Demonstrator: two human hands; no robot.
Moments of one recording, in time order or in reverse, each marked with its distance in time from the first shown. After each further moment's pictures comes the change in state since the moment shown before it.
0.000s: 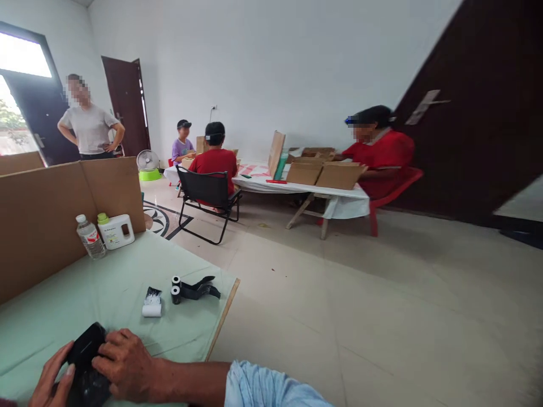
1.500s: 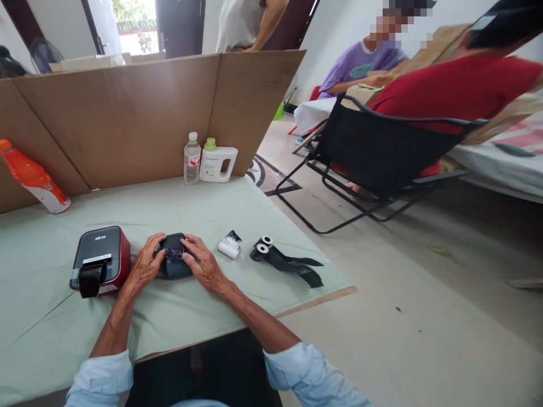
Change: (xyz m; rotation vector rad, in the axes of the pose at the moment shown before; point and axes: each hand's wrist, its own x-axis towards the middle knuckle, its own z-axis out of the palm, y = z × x) left_hand -0.049 0.046 -0.003 -0.022 -0.169 0.090; right_hand -0.026 0.000 0.009 0.880 0.099 0.394
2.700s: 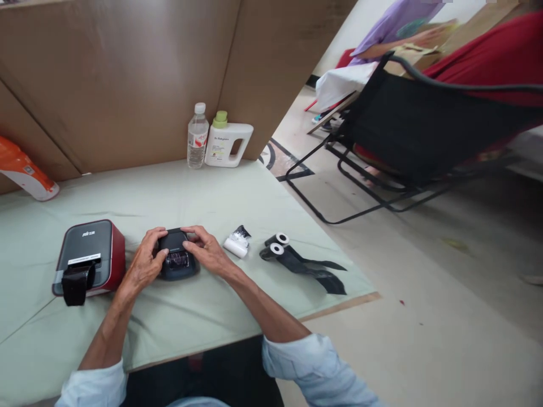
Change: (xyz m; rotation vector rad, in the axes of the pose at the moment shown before) left_hand 0.006 0.012 0.009 0.019 -0.023 -0.067; right_hand 0.024 0.015 -0.016 0.183 -0.135 0.275
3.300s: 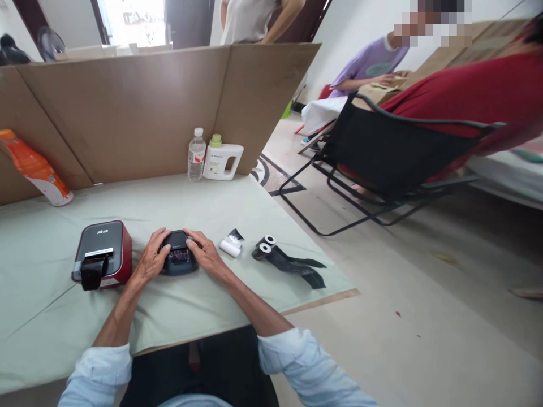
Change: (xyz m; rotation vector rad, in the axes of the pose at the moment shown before) left_hand 0.000 -0.029 0.009 -0.008 0.059 0.029; right_hand -0.002 0.010 0.014 0.020 0.109 -0.103
